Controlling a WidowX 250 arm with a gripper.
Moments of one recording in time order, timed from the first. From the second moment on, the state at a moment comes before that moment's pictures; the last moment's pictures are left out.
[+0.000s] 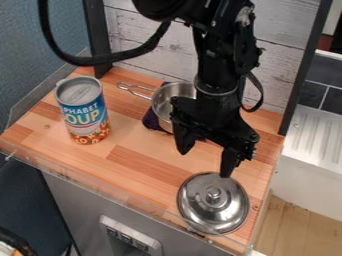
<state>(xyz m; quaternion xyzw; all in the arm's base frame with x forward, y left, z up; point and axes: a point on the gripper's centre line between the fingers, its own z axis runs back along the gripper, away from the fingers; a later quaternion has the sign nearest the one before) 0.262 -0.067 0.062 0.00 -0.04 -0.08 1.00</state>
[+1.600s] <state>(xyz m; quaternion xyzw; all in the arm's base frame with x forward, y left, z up) 0.260 0.142 0.026 0.02 -0.02 0.21 0.98</state>
